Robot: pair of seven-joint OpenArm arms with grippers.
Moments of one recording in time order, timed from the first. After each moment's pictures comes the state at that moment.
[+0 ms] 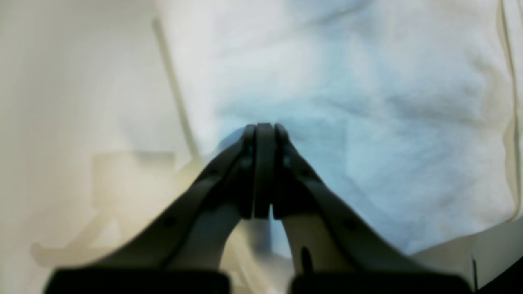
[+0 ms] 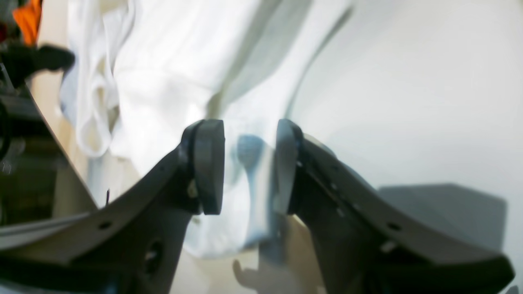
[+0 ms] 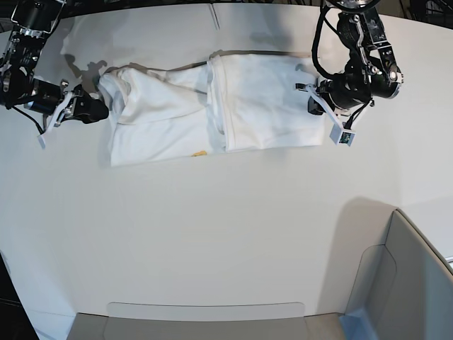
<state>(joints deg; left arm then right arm) 10.5 -2.8 -19.3 109.3 -24.8 -22.5 78.1 -4.3 24.3 29.4 77.1 72.2 44.3 -83.2</state>
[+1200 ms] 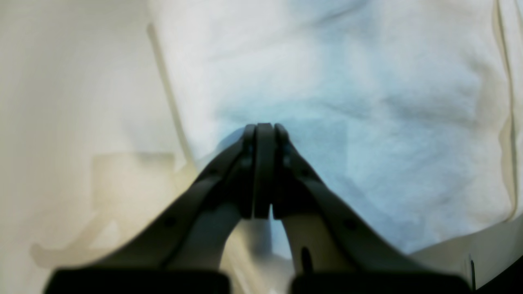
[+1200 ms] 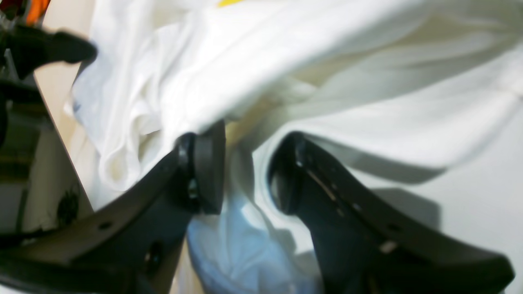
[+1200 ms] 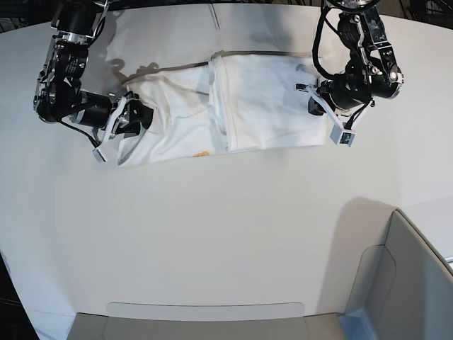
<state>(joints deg) 10.6 -2.4 -19.3 109.3 -24.8 -22.5 77.9 -0.2 10.4 20.0 87.2 60.9 44.3 -83.2</state>
